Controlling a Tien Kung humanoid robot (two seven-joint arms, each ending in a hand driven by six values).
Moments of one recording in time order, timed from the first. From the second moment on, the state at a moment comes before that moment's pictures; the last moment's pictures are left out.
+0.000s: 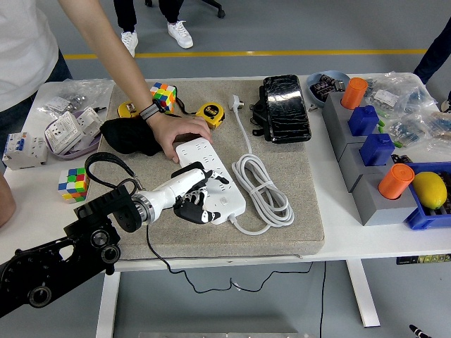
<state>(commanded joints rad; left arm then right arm) -0.47 0.33 -0.64 -1.48 1.44 0.09 0.30 0.07 -0.28 0.58 0.38 -0.27 -0.11 0.07</state>
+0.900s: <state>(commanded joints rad) -0.41 0.30 -0.63 -1.33 0.92 0.44 -0.23 0.07 -0.28 0.58 0.38 -0.27 -0.11 0.07</state>
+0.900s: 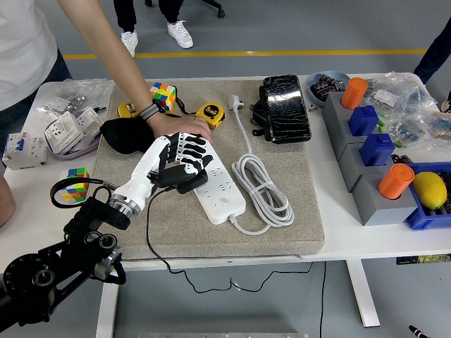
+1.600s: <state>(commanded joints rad) -0.41 0.31 -0.63 -1.33 0.88 0.46 -0.29 0.07 -0.29 0.57 0.38 -0.26 -0.11 0.07</state>
